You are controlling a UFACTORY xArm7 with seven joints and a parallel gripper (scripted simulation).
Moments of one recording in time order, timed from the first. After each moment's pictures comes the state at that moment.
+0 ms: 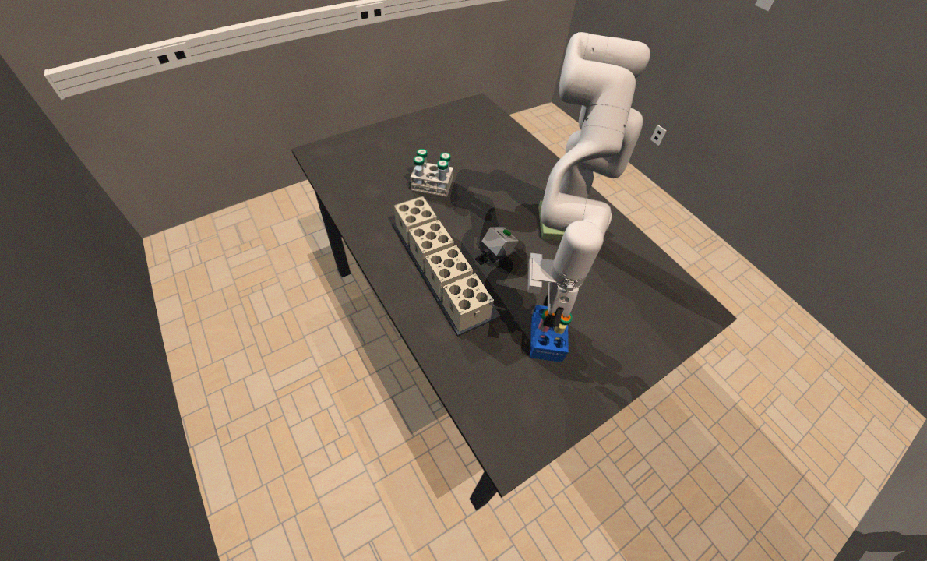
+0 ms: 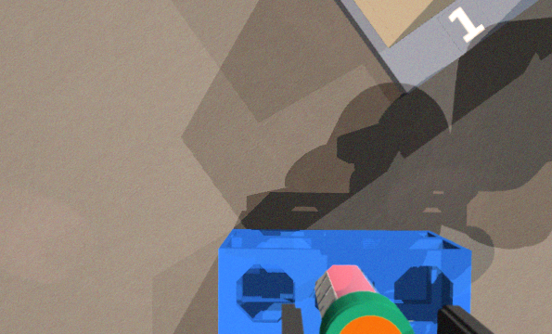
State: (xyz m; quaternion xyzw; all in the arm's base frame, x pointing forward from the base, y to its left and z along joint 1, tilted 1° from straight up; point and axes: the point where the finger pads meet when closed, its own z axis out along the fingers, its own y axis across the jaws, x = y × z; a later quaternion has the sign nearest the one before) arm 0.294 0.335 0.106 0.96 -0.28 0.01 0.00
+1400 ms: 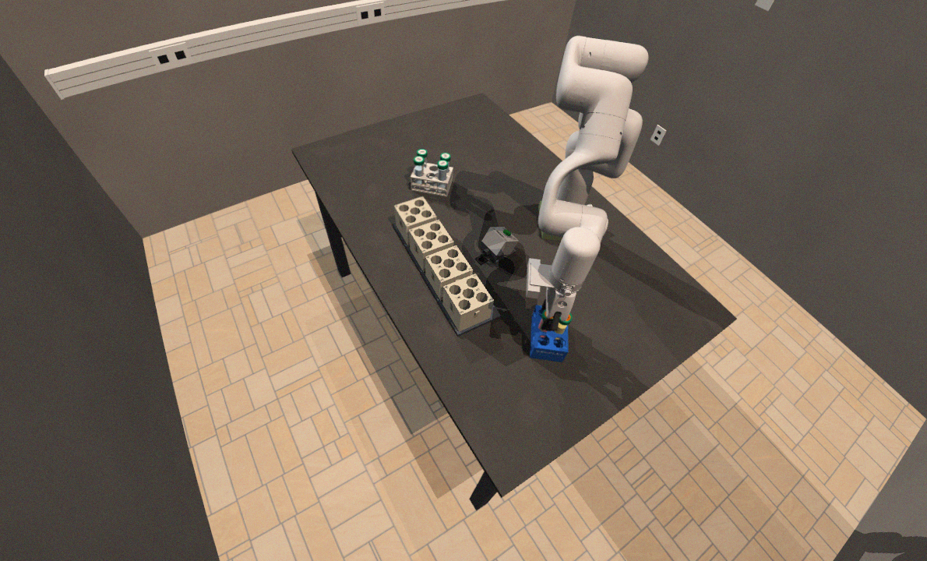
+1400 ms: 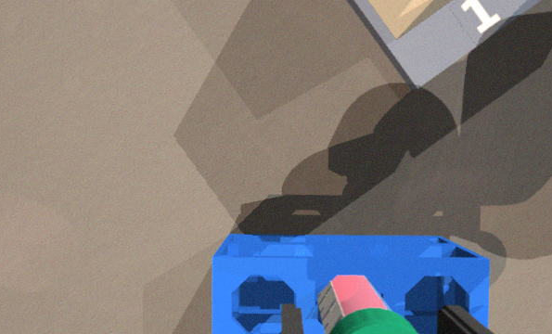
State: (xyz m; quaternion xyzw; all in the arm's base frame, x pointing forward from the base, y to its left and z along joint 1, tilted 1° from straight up) arm 0.294 0.335 0.087 0.96 -0.28 0.01 0.00
